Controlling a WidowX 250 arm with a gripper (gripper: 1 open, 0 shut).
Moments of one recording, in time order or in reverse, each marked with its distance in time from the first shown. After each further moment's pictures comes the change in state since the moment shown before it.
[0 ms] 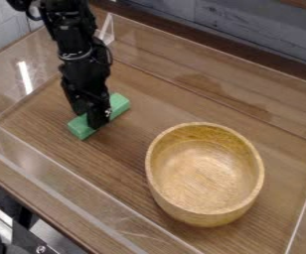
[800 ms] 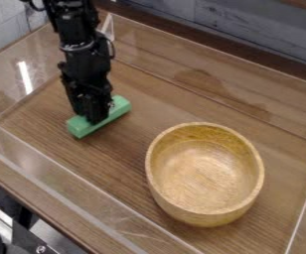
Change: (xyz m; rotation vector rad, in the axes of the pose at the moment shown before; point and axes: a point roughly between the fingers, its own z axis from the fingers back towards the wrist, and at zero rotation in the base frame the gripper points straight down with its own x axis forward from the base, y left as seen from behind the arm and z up) arm 0.001 -0.006 0.012 -0.045 0.060 0.056
